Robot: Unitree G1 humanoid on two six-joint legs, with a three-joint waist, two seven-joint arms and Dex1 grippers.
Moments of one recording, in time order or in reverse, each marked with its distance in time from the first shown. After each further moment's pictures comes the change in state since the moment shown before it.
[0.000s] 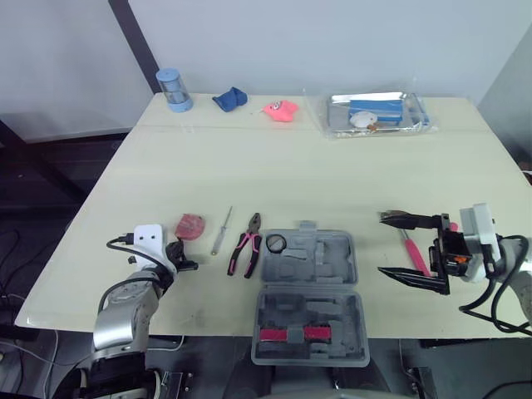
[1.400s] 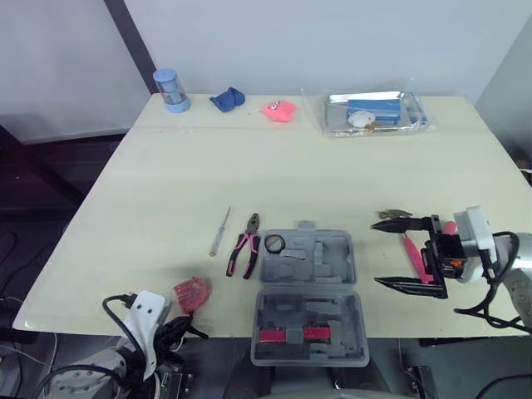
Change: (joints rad) left arm 0.668 0.199 -0.008 -0.550 -0.105 0.141 -0.340; right arm -0.048 0.012 0.047 0.009 0.004 -0.026 0.083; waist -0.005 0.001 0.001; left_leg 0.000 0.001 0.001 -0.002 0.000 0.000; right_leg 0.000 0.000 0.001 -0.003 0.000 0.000
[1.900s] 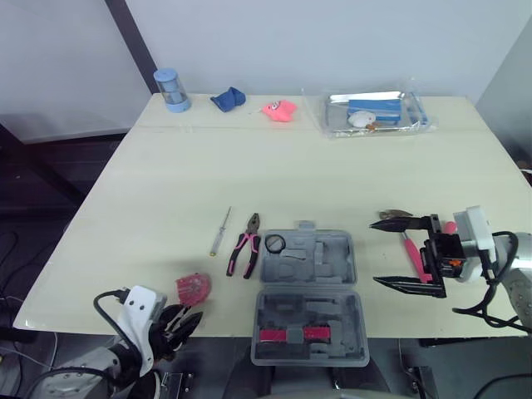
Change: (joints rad) left arm 0.007 -0.020 0.082 -0.004 -0.086 -0.058 -0.082; right arm -0.003 0.008 0.004 0.006 -0.002 -0.013 0.000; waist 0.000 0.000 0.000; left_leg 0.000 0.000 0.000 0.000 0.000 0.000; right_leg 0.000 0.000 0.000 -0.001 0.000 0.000
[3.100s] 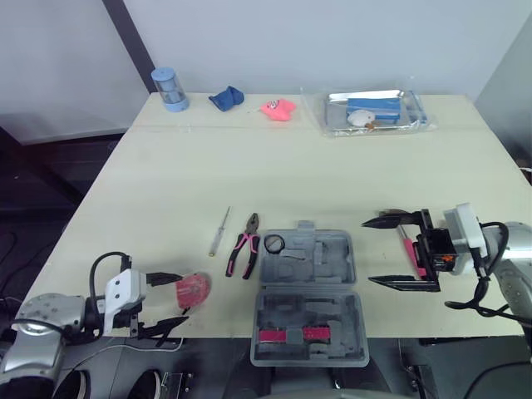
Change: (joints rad) left arm -0.553 0.286 -0.178 1.019 0.188 -1.040 -0.782; right arm -0.085 0.014 0.051 0.036 -0.053 -0.047 0.060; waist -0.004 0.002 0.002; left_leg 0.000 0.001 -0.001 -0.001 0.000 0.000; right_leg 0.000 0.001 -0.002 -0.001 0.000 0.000
